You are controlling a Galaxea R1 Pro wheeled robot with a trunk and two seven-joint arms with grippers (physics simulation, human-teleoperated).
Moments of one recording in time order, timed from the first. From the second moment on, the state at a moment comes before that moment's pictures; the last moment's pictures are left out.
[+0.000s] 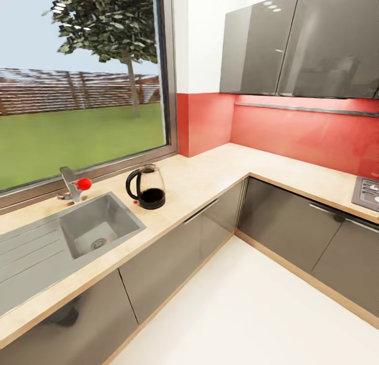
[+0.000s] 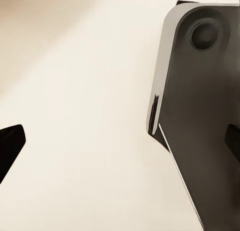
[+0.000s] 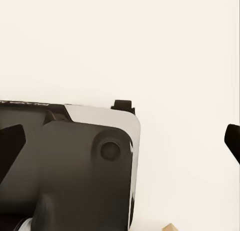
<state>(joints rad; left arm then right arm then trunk) 0.02 0.11 0.02 -0.12 0.10 -0.09 0.07 -0.32 -0.09 -0.54 -0.05 0.57 -0.01 0.18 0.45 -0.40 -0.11</state>
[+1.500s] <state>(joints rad) 0.02 0.11 0.03 -0.12 0.11 -0.09 0.07 -0.32 -0.09 -0.54 -0.05 0.57 -0.01 0.18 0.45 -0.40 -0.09</state>
